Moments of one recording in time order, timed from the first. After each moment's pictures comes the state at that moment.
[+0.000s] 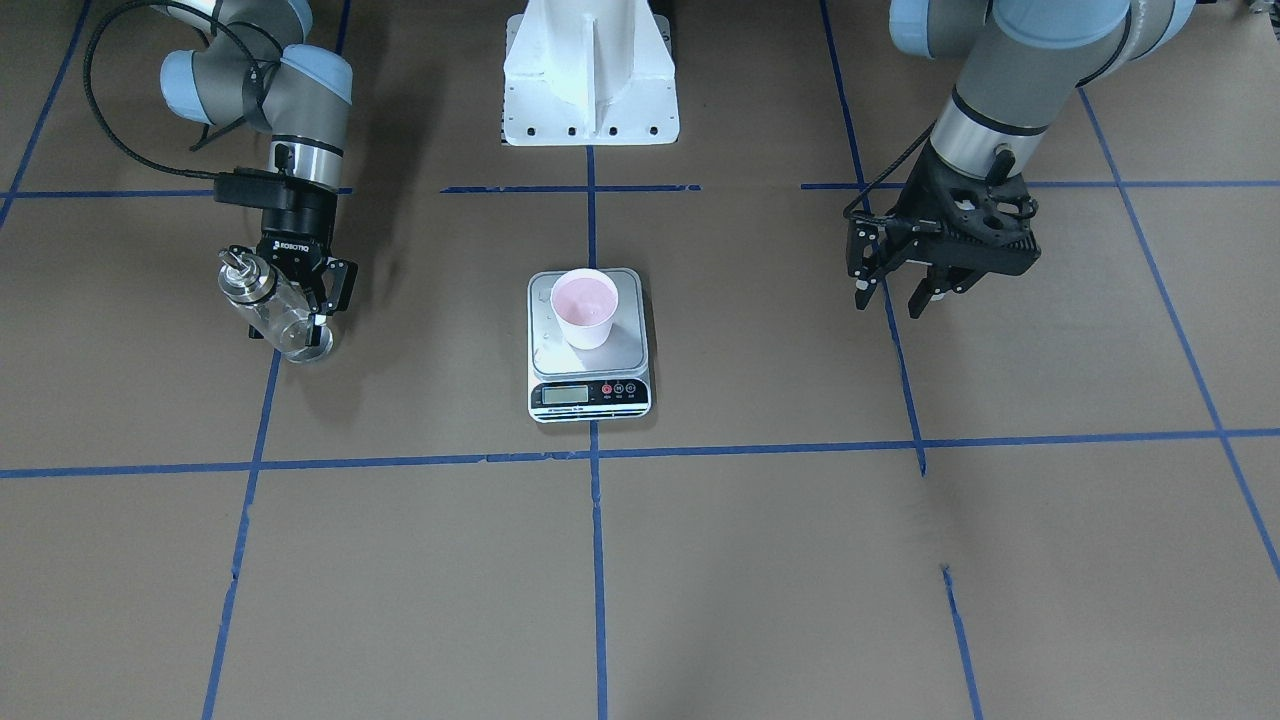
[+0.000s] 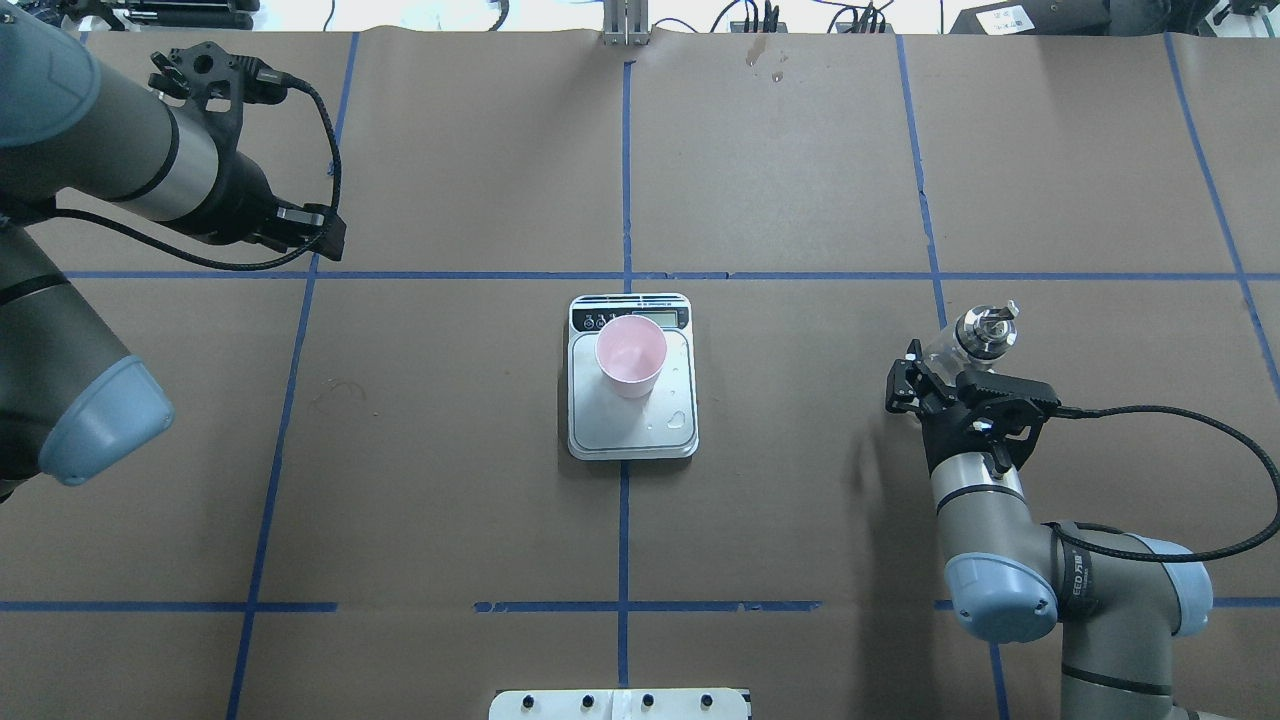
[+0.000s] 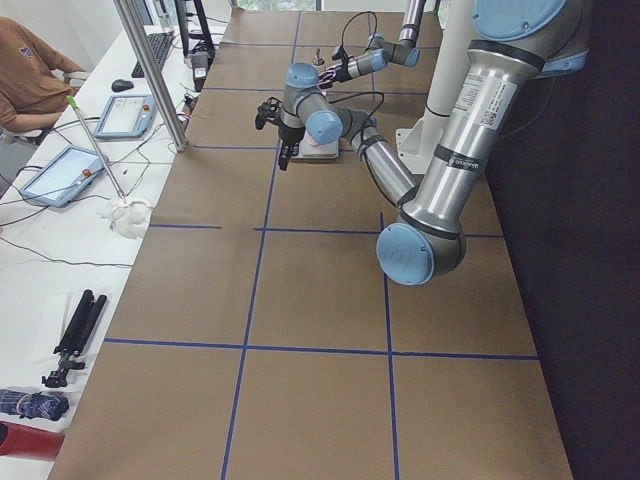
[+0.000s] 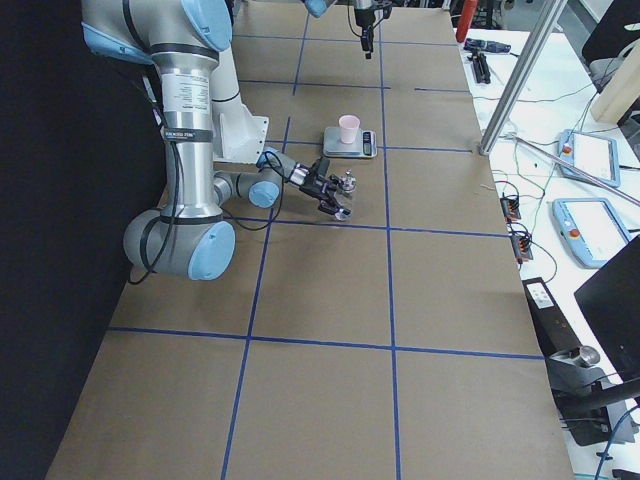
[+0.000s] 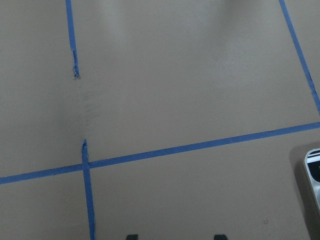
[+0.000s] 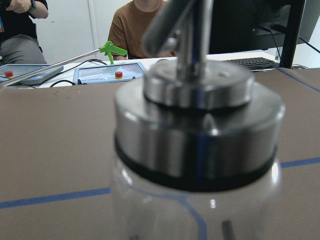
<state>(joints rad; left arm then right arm) -0.86 -1.95 -1.97 -1.62 -2.00 -0.83 0.23 -1.54 1.80 -1.14 0.62 1.65</state>
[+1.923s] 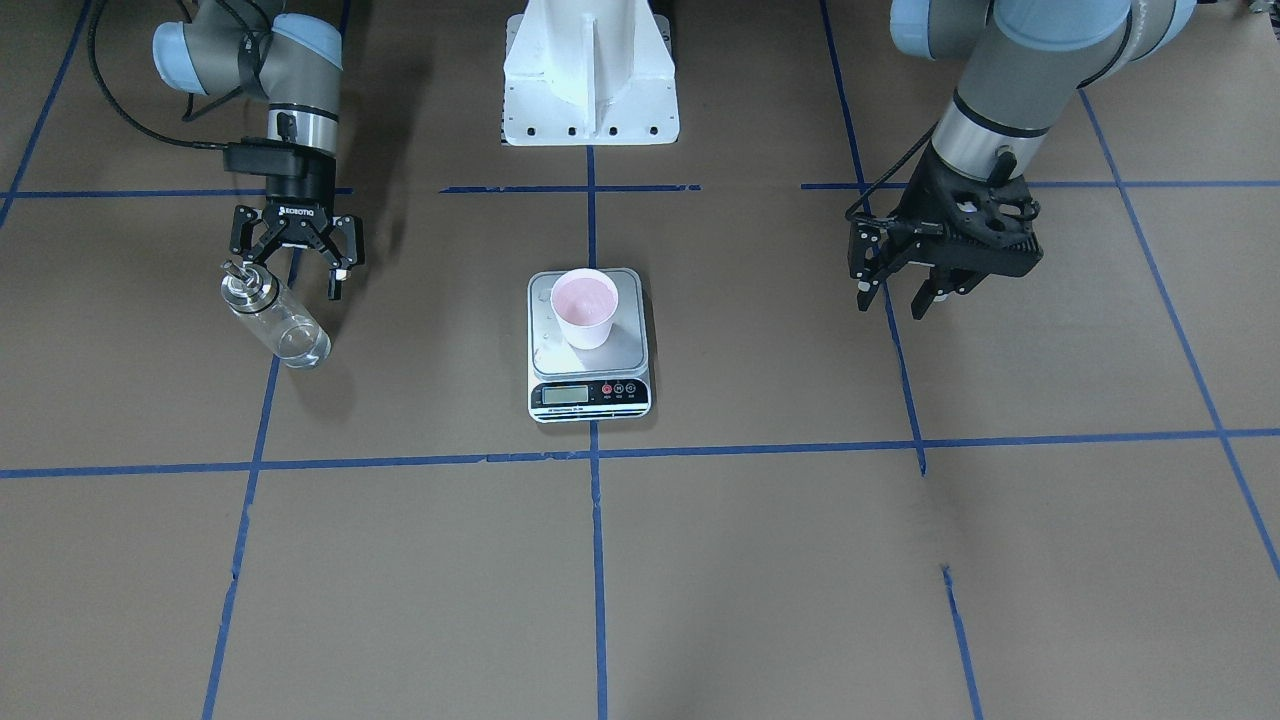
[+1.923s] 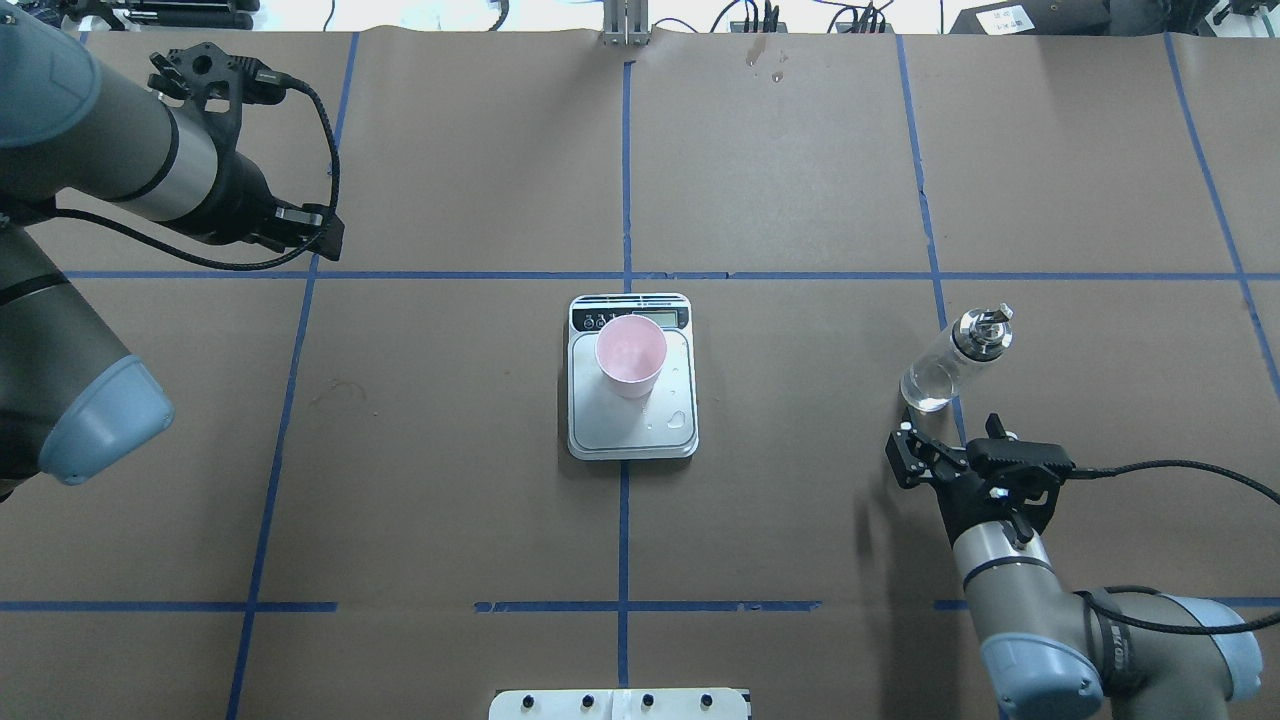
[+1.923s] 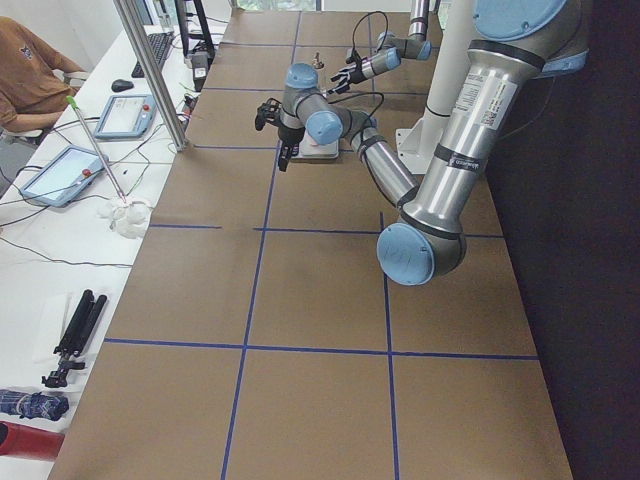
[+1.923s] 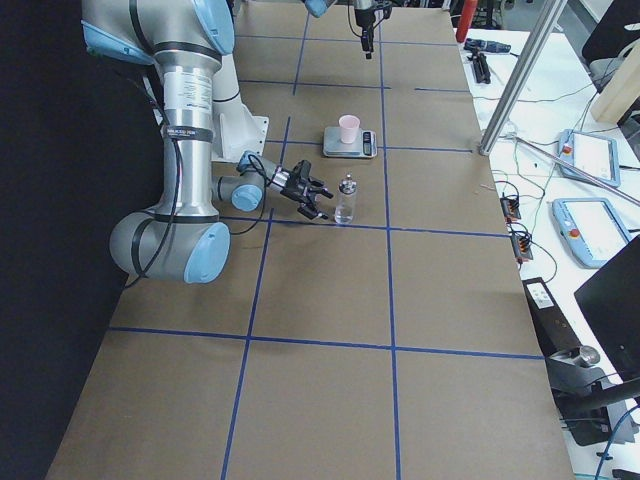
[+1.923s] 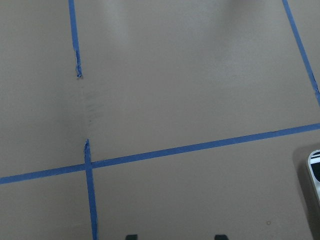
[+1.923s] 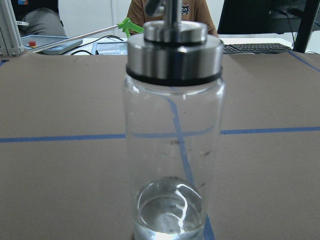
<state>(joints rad) -0.86 -1.95 -1.97 -1.62 -1.99 -0.83 0.09 -1.66 1.89 -1.14 0.60 1.65</state>
